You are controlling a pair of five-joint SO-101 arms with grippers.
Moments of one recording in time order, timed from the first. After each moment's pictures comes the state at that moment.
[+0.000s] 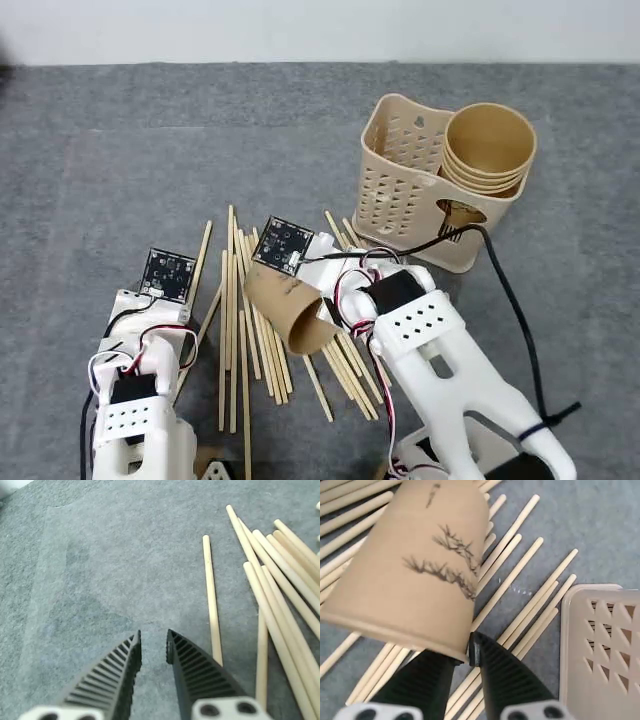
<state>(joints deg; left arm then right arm) -15.0 -60.6 96.5 15.4 -22.5 -30.5 -28.7 46.0 53.6 38.3</state>
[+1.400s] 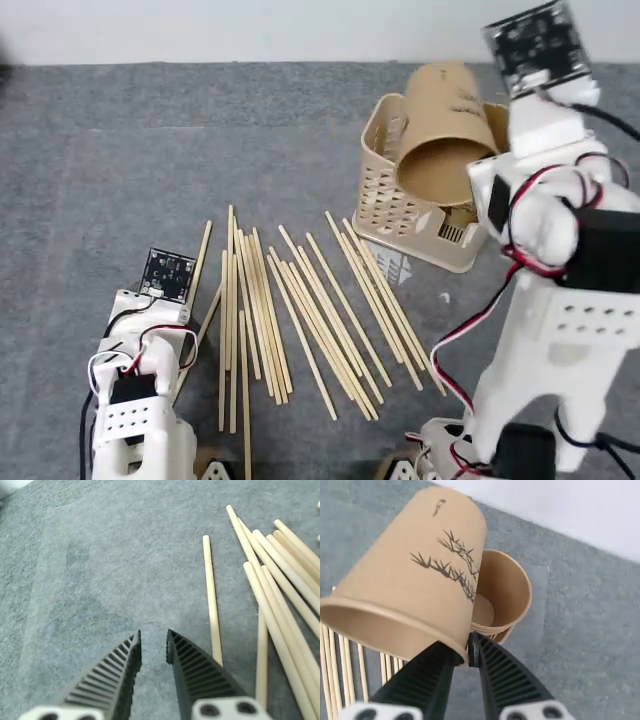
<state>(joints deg) -15.0 -60.6 96.5 15.4 -22.5 2.6 -17.8 -33.0 100.5 19.6</state>
